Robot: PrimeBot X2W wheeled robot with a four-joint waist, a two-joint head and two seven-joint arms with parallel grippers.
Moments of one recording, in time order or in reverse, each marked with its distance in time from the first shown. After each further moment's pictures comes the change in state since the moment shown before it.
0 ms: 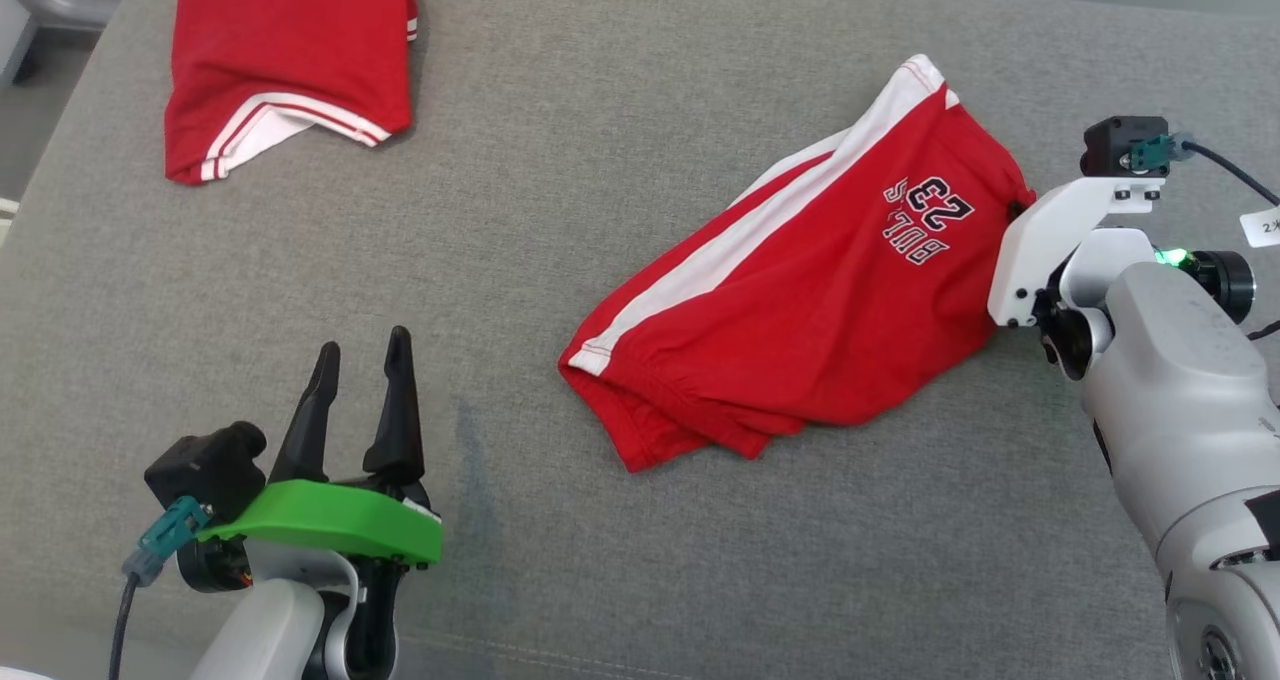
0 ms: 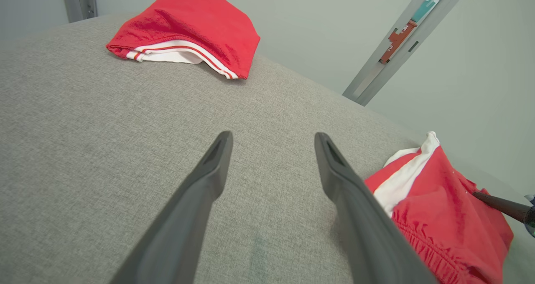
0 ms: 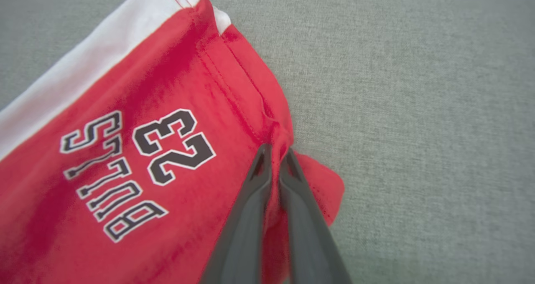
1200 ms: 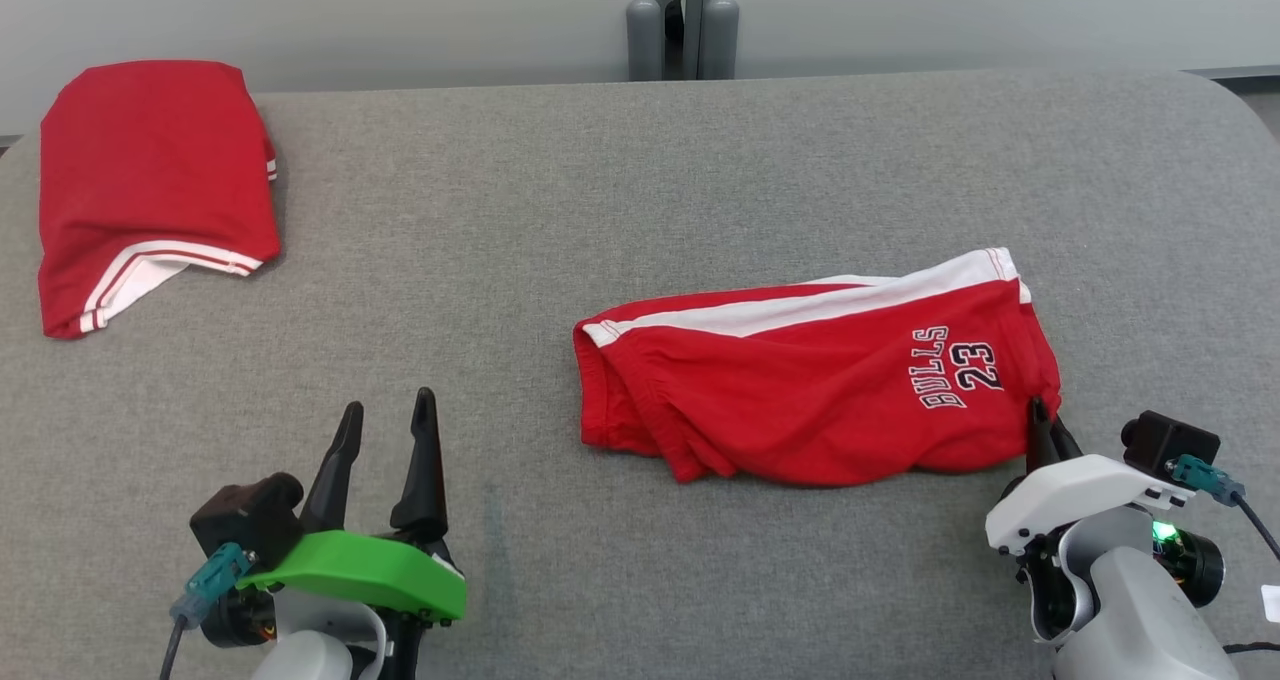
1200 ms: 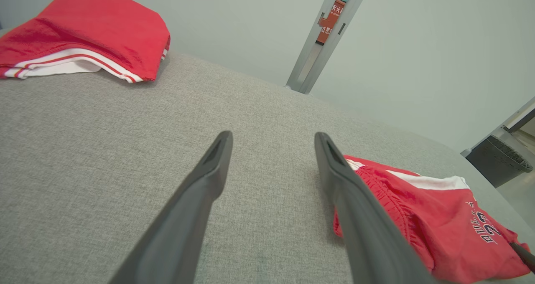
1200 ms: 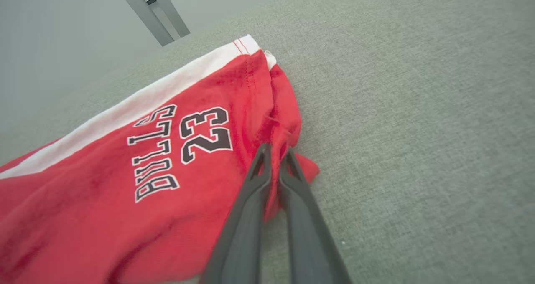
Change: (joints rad) left arm 0.069 0.001 -0.034 0.008 0.053 0.041 0.005; right arm 0.585 0.119 -0.144 -0.410 0.199 0.000 -0.348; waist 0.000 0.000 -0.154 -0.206
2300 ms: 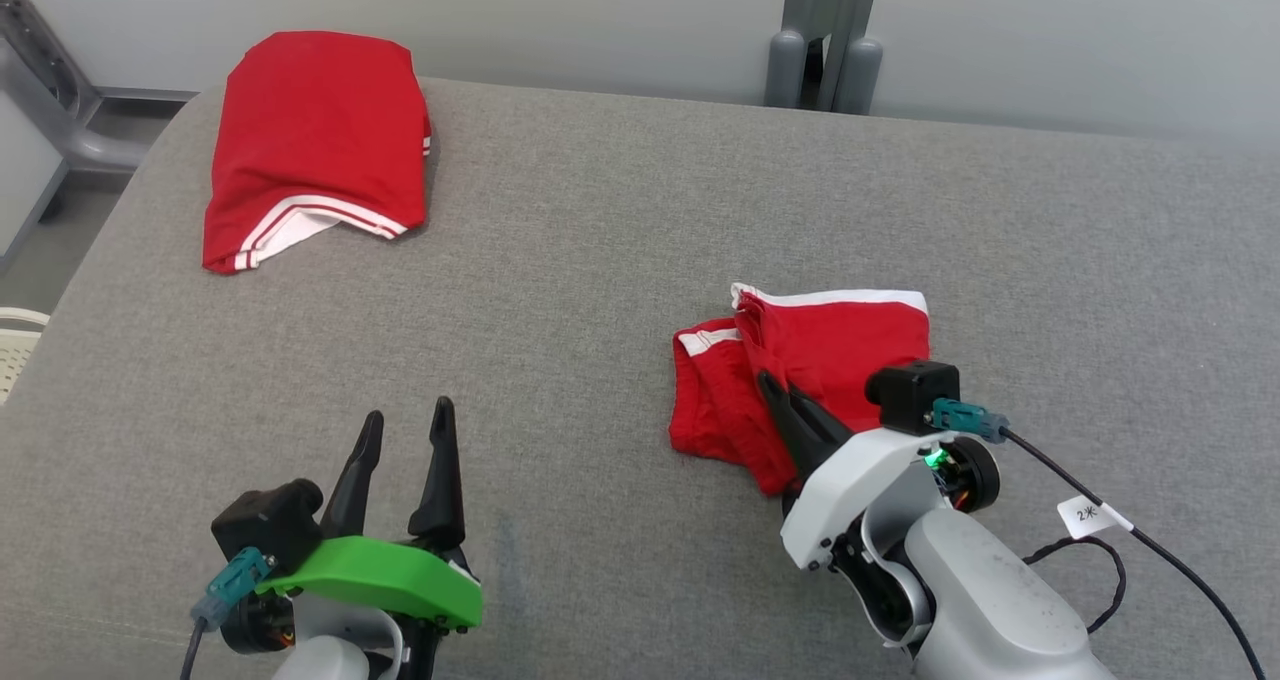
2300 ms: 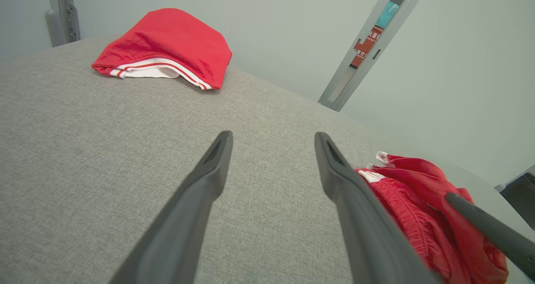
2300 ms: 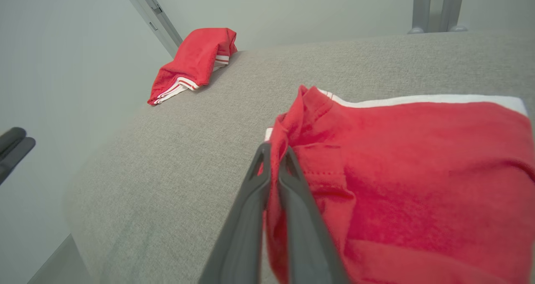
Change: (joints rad) left arm 0.001 -0.026 -0.013 0.025 -0.001 -0.012 0.000; right arm -0.032 0.001 0.606 -0.245 0.202 0.000 0.125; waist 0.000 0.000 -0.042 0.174
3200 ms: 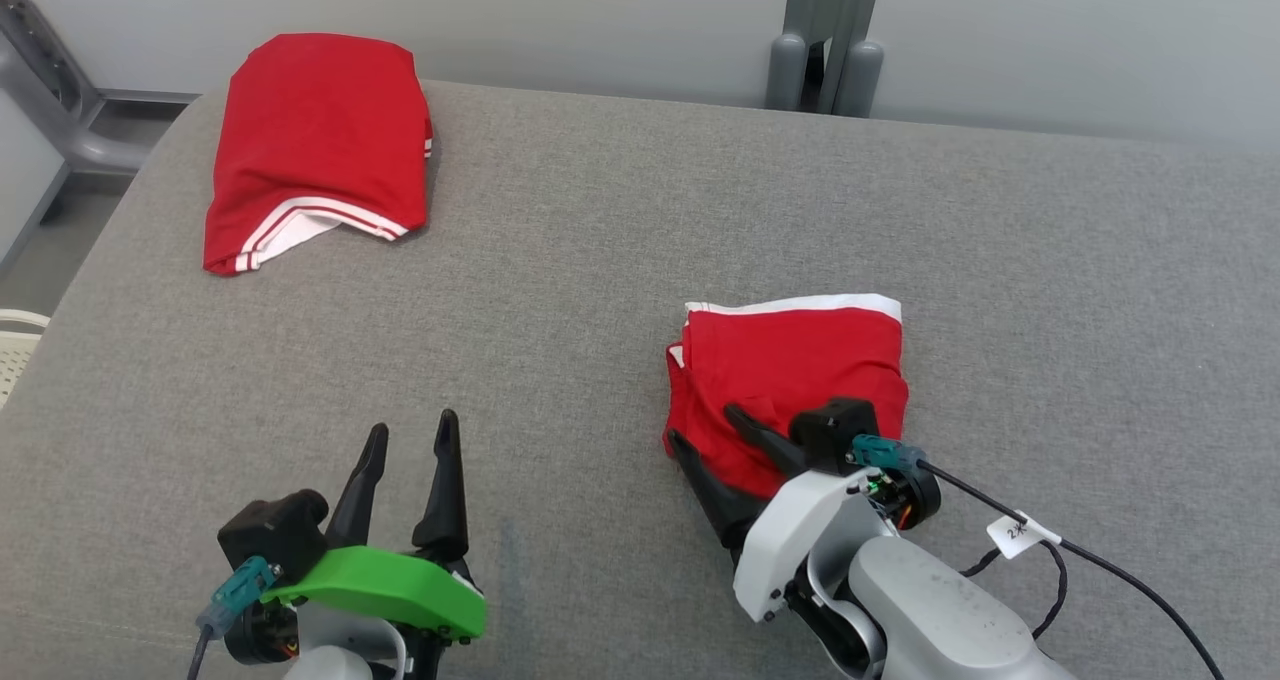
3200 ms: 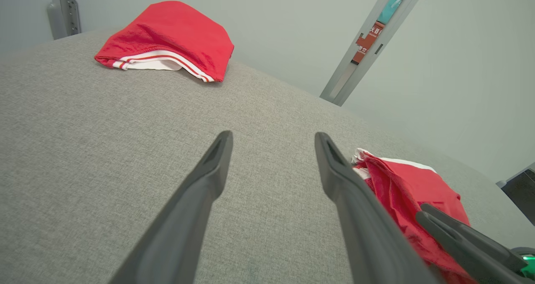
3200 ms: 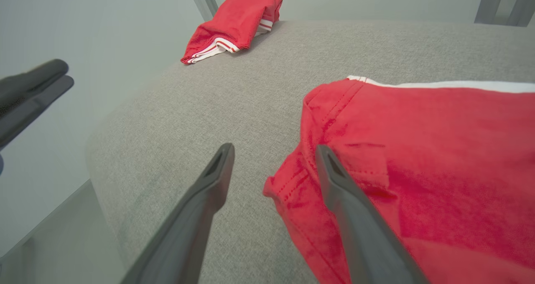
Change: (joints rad) left arm 0.014 0.000 -0.006 0.006 0.000 -0.002 0.002; right arm -0.053 0.000 0.234 0.097 0.033 0.000 -0.076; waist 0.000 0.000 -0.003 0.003
